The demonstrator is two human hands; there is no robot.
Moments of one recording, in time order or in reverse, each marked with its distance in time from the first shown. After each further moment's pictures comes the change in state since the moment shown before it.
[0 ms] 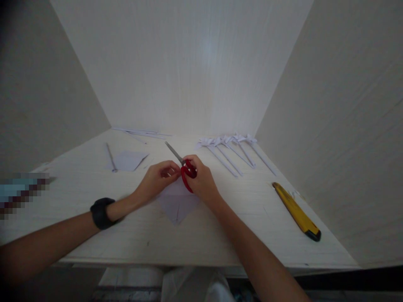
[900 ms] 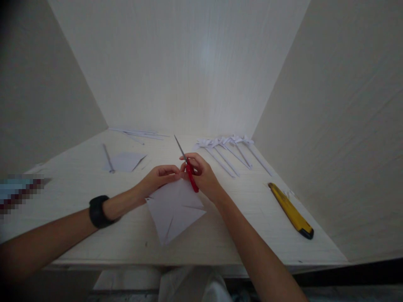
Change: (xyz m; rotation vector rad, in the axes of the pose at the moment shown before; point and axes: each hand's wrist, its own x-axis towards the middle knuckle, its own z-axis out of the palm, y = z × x) left_hand -0.001 0.006 0.001 -0.665 -0.282 -0.406; right_hand 0.000 -0.016 -0.015 0.430 -0.174 0.072
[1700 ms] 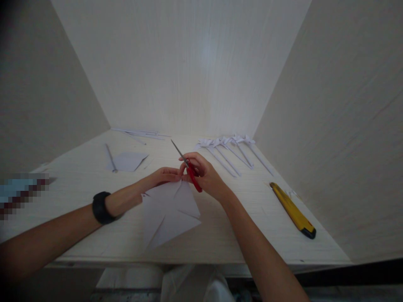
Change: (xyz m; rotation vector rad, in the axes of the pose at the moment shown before) left_hand 0.007 0.000 -0.005 -0.152 -0.141 -0.201; right_hand 0.000 -0.008 -0.008 0.008 -0.187 -0.053
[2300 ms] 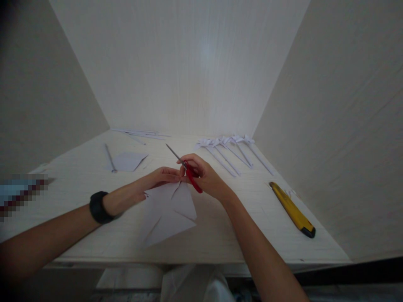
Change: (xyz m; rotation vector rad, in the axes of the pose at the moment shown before) left_hand -0.004 0.003 0.002 -0.003 0.007 -0.022; right_hand -0.001 0.001 -0.004 -0.033 -0.045 0.036
